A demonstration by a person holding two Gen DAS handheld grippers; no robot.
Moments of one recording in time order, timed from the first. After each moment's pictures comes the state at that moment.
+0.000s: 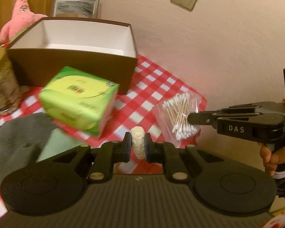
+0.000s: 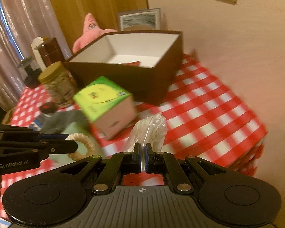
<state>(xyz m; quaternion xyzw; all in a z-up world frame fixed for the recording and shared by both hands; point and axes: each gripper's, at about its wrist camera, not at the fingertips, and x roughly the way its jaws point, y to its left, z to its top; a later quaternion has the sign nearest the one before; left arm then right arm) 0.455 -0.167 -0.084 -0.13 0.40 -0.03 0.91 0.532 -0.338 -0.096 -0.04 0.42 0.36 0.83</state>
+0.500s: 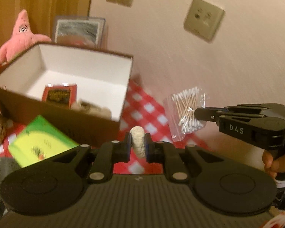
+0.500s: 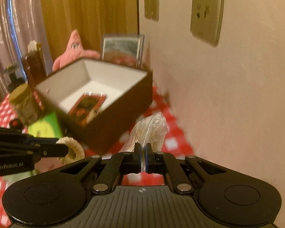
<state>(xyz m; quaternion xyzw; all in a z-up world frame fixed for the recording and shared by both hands) 0.585 -0.209 -0.059 -0.15 0.35 0.07 0.92 0.679 -0.365 -0.075 -0.09 0.34 0.38 0.85</state>
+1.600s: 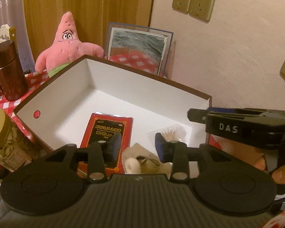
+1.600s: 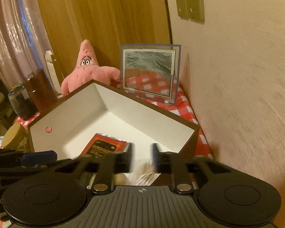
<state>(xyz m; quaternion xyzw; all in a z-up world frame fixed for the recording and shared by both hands) 0.686 -0.118 -0.061 -0.16 0.35 0.25 0.89 0.824 -0.213 -0.095 -0.06 0.35 0.48 0.80</state>
